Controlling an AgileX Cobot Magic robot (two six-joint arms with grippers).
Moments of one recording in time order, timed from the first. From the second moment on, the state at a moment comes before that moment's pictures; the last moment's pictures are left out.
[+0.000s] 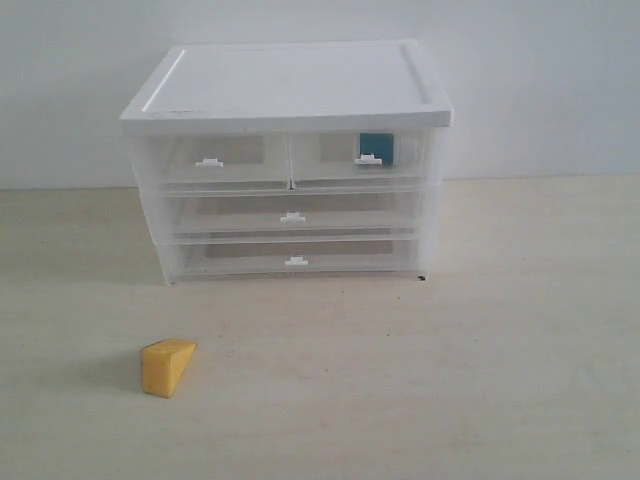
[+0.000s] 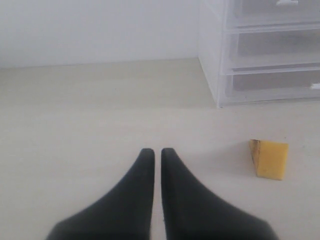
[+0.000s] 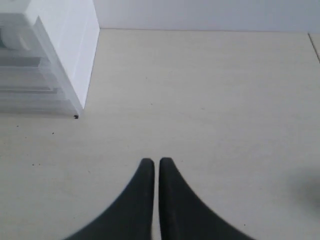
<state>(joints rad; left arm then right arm) -0.01 0.00 0.00 0.05 0.33 0.00 -0.02 0.94 -0.93 0.11 0.72 -0.13</state>
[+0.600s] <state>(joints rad) -0.01 0.00 0.00 0.05 0.33 0.00 -0.02 0.80 -0.79 0.12 0.49 -0.14</state>
